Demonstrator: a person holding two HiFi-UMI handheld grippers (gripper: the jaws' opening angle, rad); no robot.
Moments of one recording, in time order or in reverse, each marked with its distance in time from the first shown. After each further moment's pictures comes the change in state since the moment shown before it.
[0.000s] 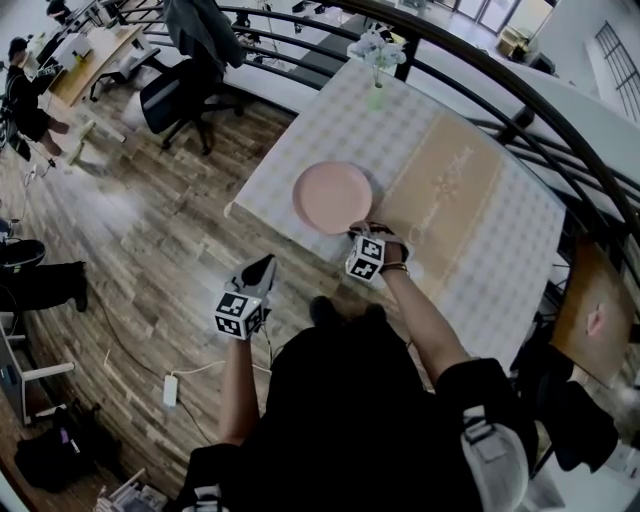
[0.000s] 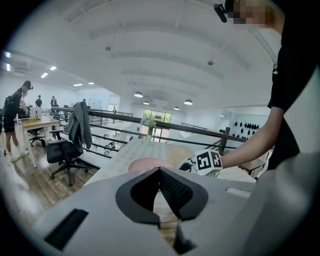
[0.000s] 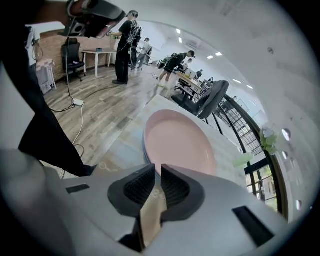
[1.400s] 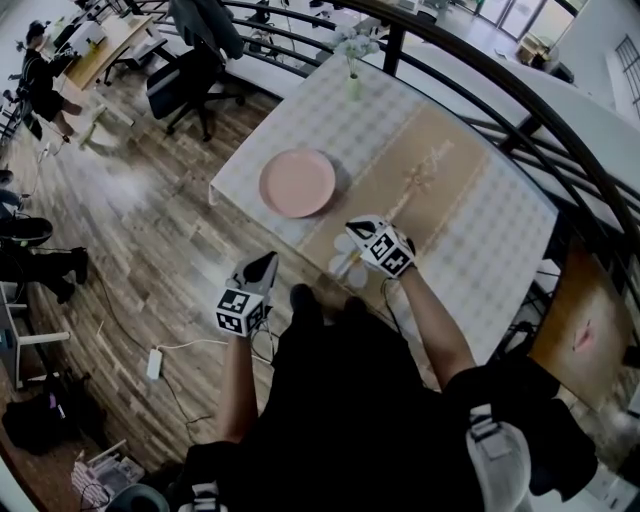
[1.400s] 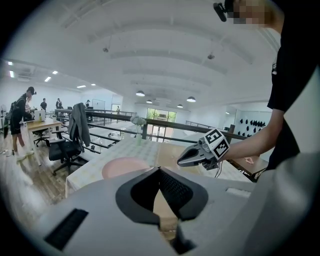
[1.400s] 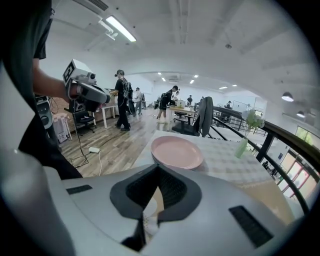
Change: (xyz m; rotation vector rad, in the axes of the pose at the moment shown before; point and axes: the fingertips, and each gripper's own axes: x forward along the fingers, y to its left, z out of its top) left arm 0.050 -0.149 0.004 0.000 0.017 0.075; right arm -0.138 -0.033 -0.076 0.266 -0.462 0.199
